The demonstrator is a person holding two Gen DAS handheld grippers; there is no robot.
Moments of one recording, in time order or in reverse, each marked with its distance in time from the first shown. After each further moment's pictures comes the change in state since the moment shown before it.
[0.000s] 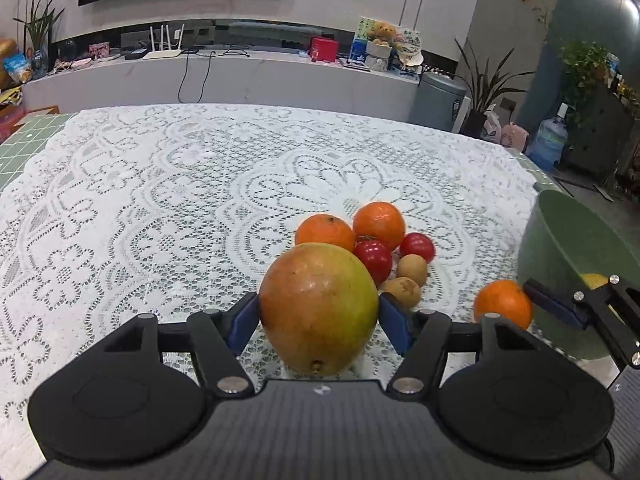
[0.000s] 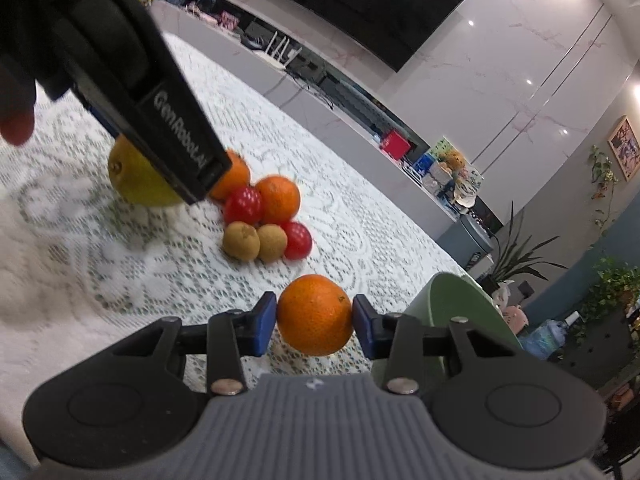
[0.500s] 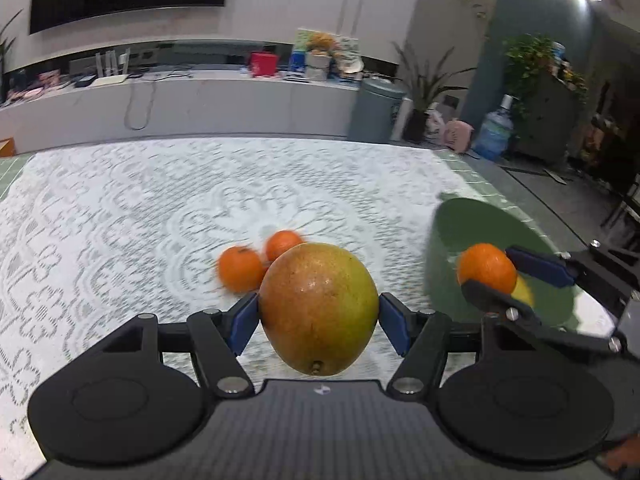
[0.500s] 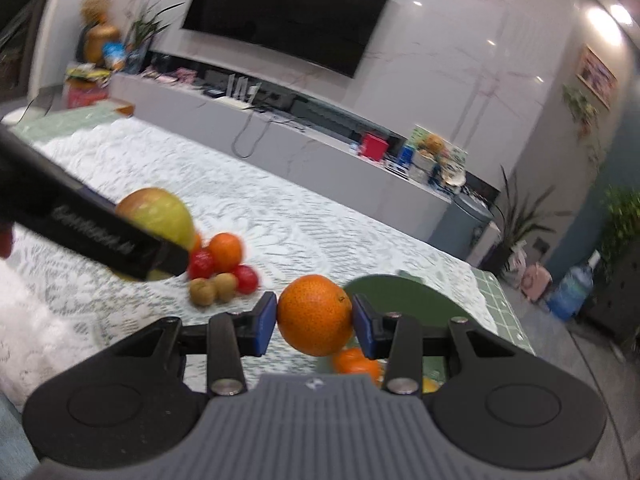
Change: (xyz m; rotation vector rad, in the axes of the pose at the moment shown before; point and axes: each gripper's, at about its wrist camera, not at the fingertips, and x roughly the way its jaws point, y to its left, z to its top) left arm -0.044 -0.048 0.020 0.098 -0.015 -0.141; right arm -0.057 -0.091 0.002 0.297 -0.031 0.023
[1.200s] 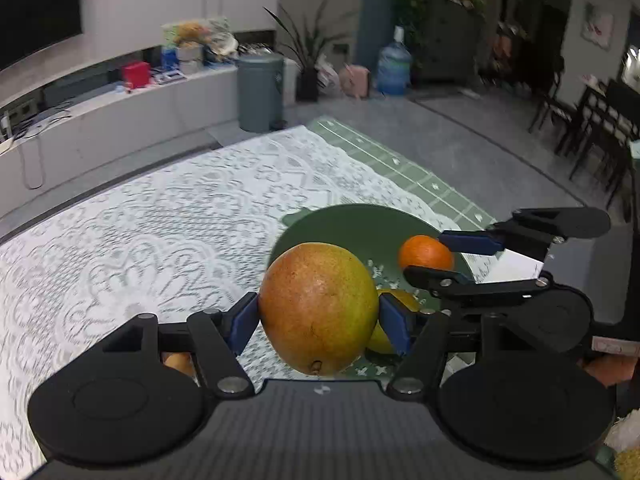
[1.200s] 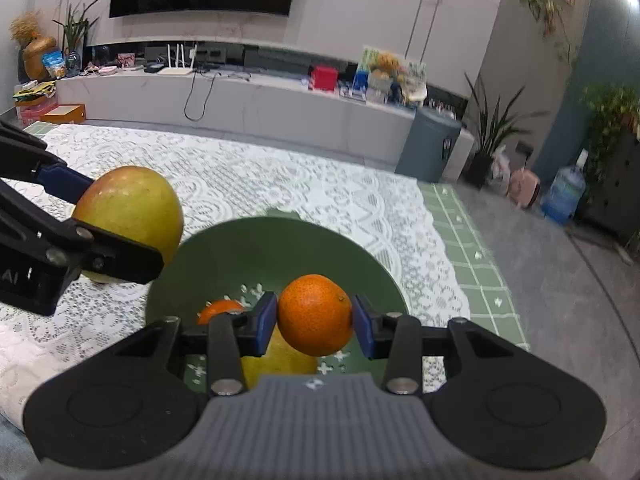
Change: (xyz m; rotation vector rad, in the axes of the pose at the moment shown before) left arm 0.052 -0.118 0.062 0.326 0.134 -0.185; right arm 0.032 -0.127 -0.010 0.191 0.216 0.011
